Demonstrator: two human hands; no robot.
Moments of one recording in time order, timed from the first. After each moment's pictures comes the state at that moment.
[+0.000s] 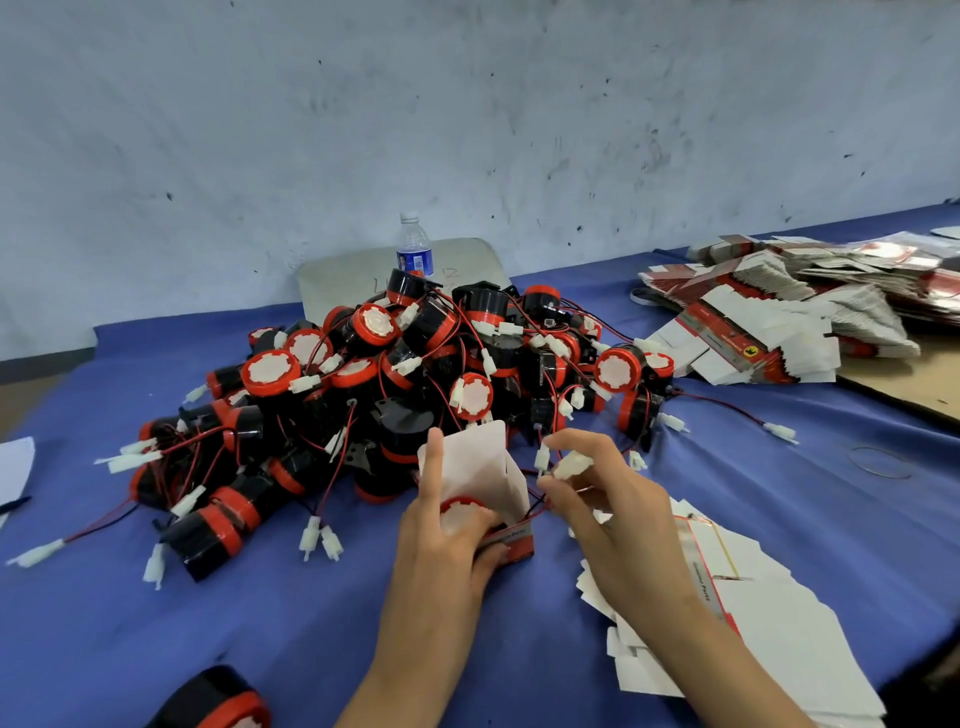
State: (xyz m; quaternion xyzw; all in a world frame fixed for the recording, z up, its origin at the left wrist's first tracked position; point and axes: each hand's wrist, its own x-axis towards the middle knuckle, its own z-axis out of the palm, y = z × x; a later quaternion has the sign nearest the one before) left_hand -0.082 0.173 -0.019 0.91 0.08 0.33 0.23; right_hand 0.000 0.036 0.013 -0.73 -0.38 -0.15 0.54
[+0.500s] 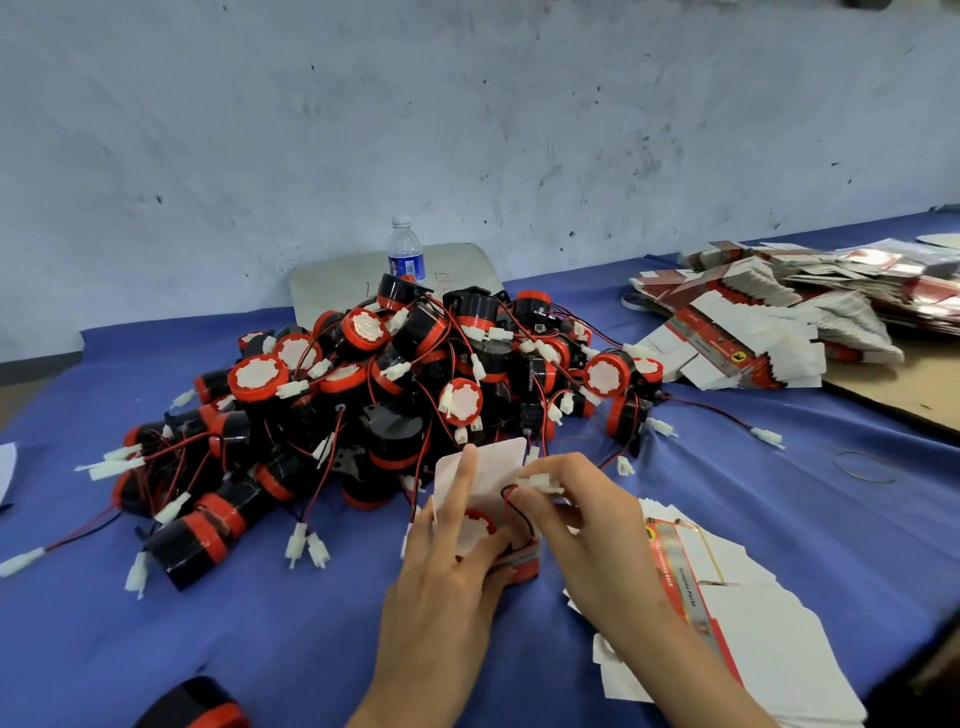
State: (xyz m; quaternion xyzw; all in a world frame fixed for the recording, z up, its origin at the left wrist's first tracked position) left_hand -0.089 0.158 -0.017 0.94 0.06 0.31 0.17; right_hand -0.002 0.043 0.006 -0.73 -0.36 -0.12 0.57
